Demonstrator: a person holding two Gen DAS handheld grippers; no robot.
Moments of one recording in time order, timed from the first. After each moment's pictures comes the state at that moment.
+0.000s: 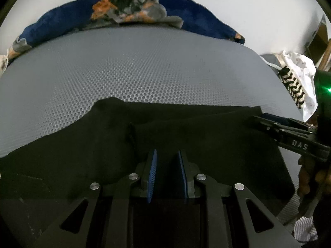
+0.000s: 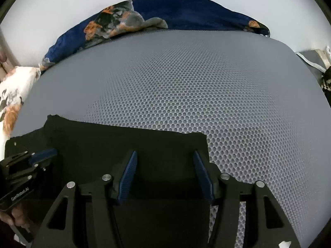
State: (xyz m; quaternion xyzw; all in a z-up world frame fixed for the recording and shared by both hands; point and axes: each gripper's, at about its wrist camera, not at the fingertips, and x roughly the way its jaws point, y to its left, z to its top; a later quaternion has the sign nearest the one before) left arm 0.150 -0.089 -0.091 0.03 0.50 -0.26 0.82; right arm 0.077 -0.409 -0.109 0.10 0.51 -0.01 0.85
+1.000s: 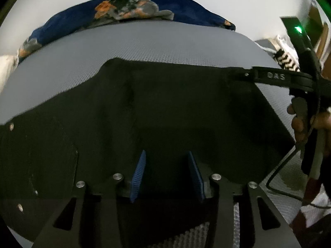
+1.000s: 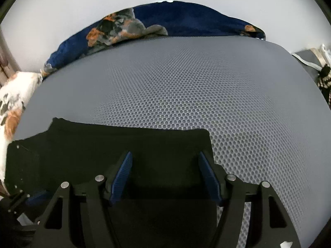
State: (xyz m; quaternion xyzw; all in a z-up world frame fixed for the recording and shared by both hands) left arm 0.063 -0.062 -0.090 0.05 0.50 -0.25 0.83; right arm 0.059 -0.401 -0.097 0.11 0.49 -0.02 0.87
